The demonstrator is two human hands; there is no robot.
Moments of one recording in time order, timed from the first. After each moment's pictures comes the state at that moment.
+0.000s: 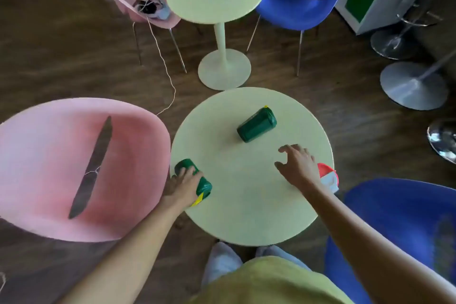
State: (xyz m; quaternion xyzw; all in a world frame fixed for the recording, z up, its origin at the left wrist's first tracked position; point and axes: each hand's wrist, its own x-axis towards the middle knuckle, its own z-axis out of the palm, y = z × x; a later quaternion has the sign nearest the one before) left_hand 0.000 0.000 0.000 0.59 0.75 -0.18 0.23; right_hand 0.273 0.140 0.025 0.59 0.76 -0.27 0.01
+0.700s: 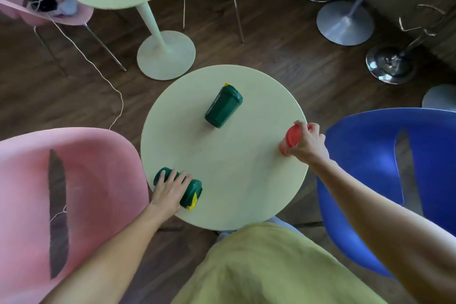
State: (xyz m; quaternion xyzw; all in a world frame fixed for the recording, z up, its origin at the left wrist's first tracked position) left_hand -0.043 0.013 -0.053 0.78 0.56 -0.26 0.12; right_hand 0.330 0.120 -0.007 0.78 0.54 -0.32 -0.01
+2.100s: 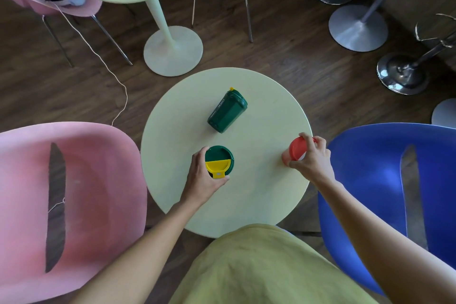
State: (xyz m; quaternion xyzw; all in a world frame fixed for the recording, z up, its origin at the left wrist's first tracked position) left_hand 0.048 0.055 -0.034 0.56 0.72 0.22 0.35; right_hand 0.341 0.119 -0.022 0.77 0.55 -0.33 -0.05
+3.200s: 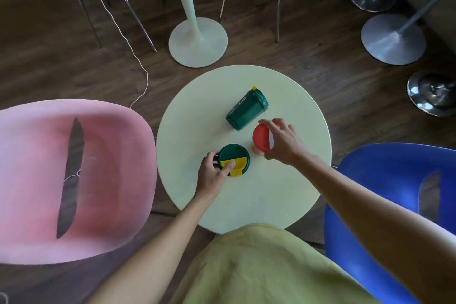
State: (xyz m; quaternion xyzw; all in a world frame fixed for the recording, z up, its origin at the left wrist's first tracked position) left_hand 0.053 0.054 -0.038 0.33 0.76 0.33 0.46; right_hand 0.245 0.179 -0.005 0.56 0.76 -0.31 0.06
